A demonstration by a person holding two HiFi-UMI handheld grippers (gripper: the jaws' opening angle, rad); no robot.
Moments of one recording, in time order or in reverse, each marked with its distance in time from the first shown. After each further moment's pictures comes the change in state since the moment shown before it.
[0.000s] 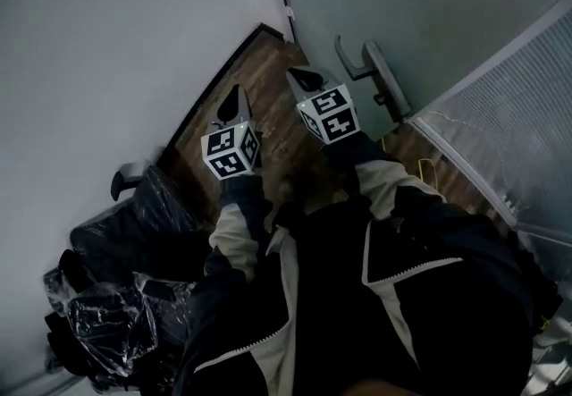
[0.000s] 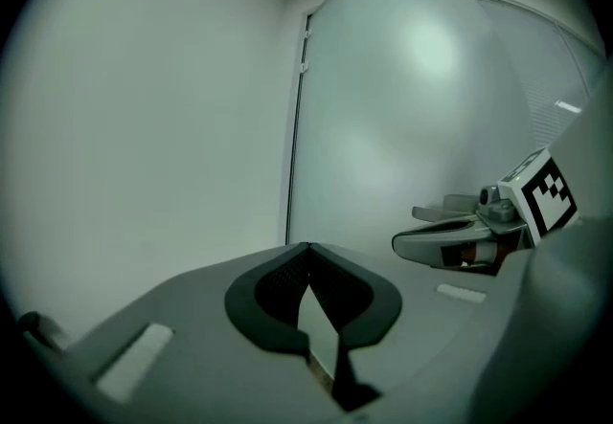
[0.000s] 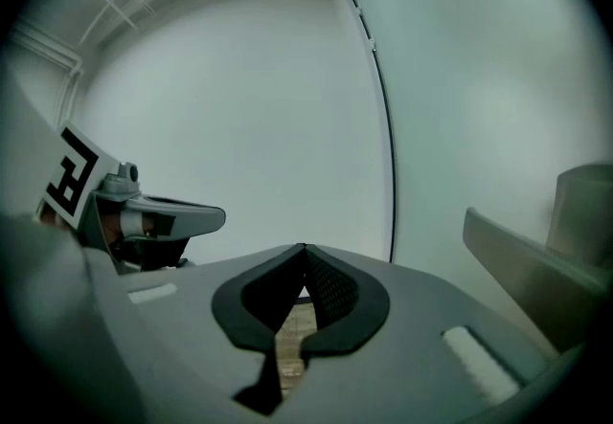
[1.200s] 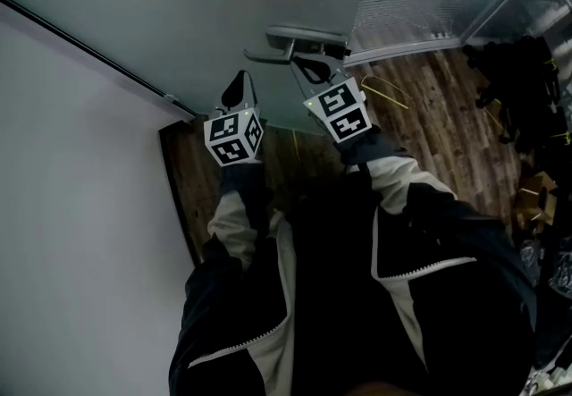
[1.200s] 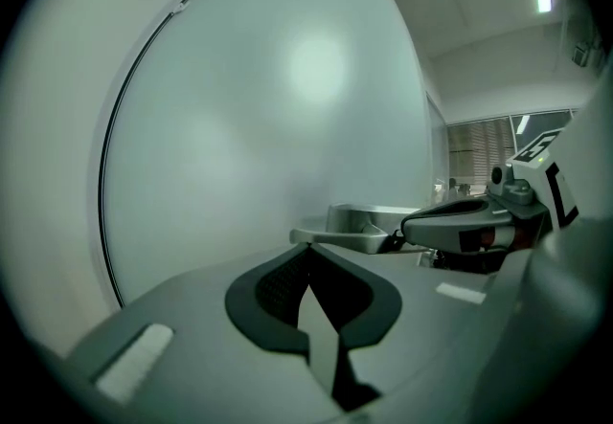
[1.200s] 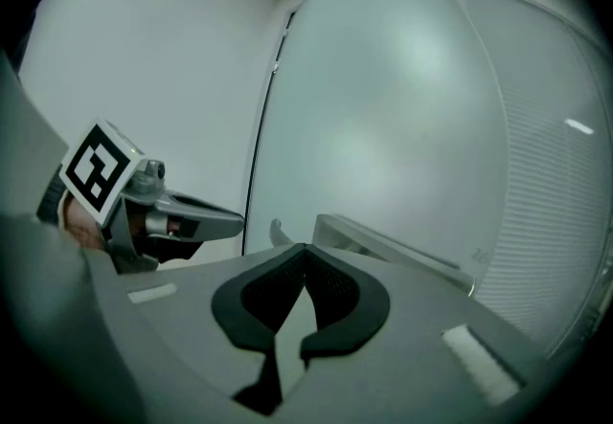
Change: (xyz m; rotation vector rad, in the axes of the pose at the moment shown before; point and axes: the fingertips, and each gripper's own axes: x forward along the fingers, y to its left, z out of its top) left arm 0.098 -0.181 0.021 0.187 0.027 -0.983; right arm -0.142 -0.080 0.006 0.051 -0.004 -0.924
